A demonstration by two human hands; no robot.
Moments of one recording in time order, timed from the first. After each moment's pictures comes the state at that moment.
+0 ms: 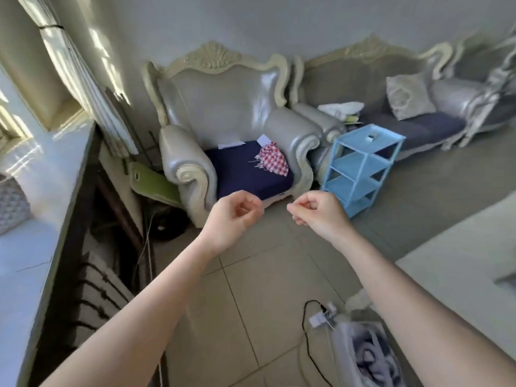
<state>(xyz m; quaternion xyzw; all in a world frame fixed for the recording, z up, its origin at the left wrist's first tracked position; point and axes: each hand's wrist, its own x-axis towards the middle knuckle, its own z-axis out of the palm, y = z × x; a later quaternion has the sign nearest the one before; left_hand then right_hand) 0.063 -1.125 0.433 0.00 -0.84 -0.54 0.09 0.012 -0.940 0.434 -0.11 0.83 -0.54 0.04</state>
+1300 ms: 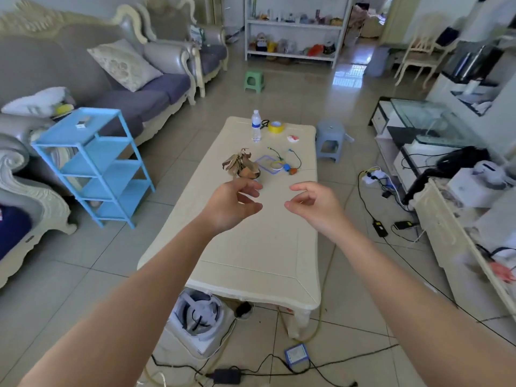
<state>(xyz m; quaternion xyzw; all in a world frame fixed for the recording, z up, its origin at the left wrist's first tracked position) 0.116 -0.491 0.396 -0.38 -0.76 -0.48 -0.21 0.250 -0.350 0.388 0.30 0.78 -0.51 -0.20</state>
